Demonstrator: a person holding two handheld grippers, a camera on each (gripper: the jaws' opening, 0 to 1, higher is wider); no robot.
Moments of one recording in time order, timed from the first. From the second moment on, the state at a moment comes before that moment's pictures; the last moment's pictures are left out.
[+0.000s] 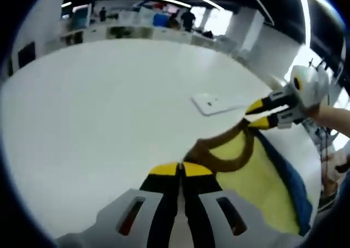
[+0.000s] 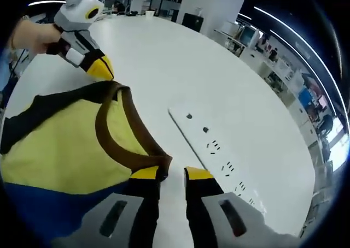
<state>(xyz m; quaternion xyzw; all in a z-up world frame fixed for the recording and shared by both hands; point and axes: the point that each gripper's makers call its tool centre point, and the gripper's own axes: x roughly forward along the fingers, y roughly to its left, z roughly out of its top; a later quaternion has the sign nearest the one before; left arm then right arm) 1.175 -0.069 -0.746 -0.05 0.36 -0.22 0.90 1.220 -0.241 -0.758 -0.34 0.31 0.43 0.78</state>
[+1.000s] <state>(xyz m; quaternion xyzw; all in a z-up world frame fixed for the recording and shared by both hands) 1.126 -0.068 -0.656 -0.08 0.29 -0.25 0.92 1.182 -0.284 -0.664 -0.22 0.25 0.35 0.87</state>
